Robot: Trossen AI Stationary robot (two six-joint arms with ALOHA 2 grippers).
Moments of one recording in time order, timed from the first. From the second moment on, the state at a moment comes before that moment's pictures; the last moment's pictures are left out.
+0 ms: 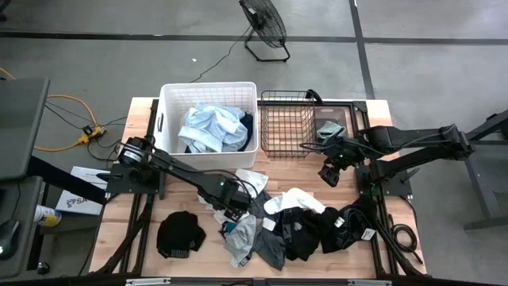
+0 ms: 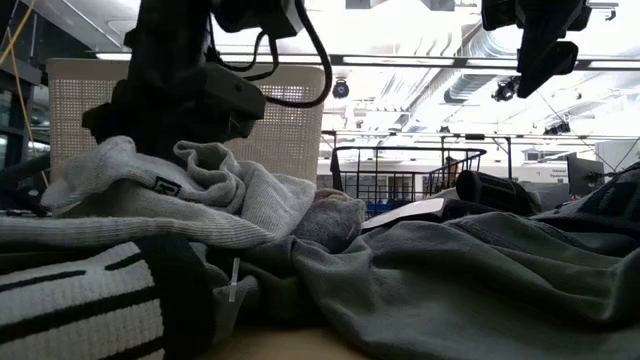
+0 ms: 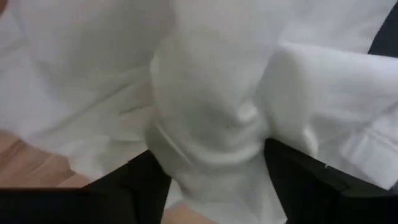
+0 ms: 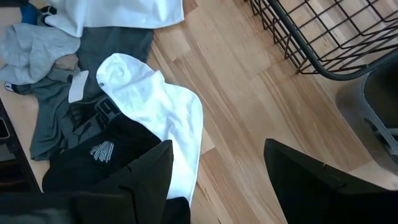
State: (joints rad) left arm -0.30 1.87 1.31 -0.94 0.04 -1.26; right arm 0.05 1.05 1.03 -1.07 0.02 0.66
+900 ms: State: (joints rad) left arm -0.30 1.64 1.56 -1.08 -0.07 -0.97; right arm 0.05 1.05 1.03 -0.98 0.02 0.61
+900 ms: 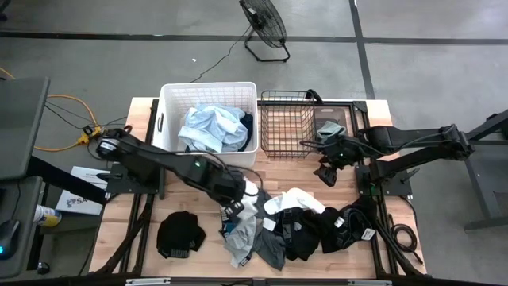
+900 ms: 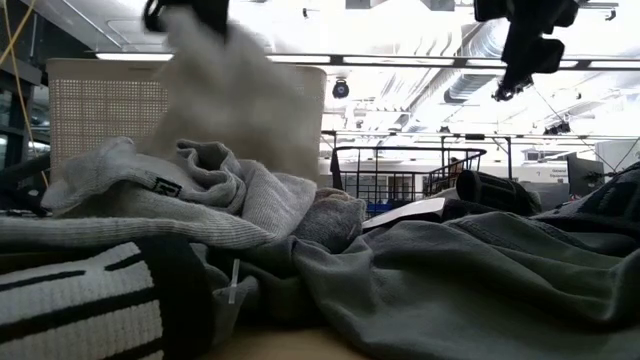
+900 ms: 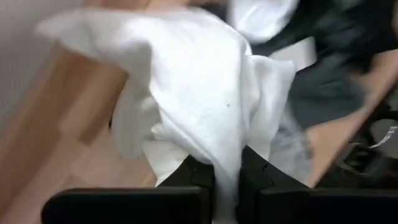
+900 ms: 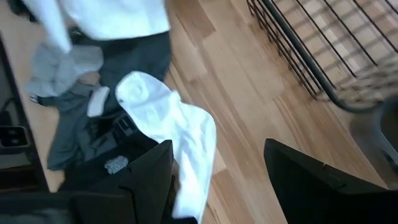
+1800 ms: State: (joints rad) left arm -0.18 1.63 1.87 -0.94 -0.28 -0.30; right arm 0.05 1.05 1.03 -0.31 -0.05 0.28
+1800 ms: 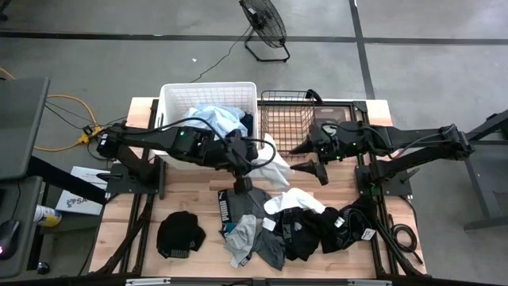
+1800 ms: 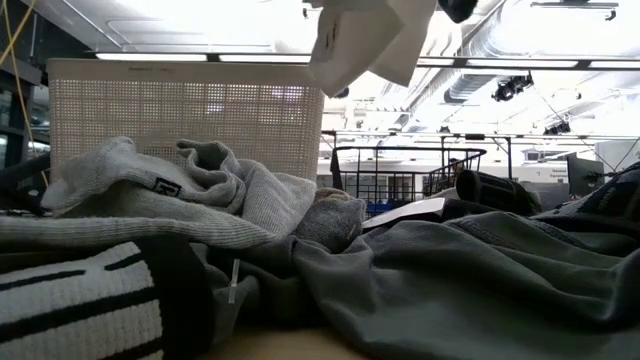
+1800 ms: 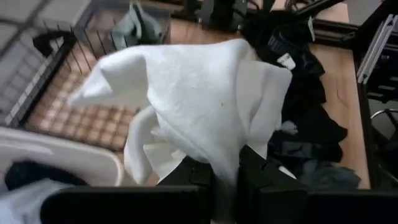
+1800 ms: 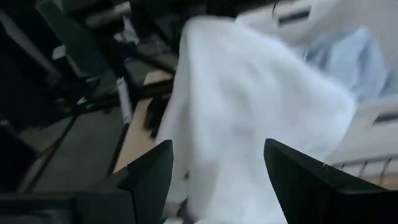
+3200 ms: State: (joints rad) left arm -0.05 1.63 1.87 -0.77 -0.22 -0.03; right arm 0.04 1.21 1.03 -0.06 0.24 0.06
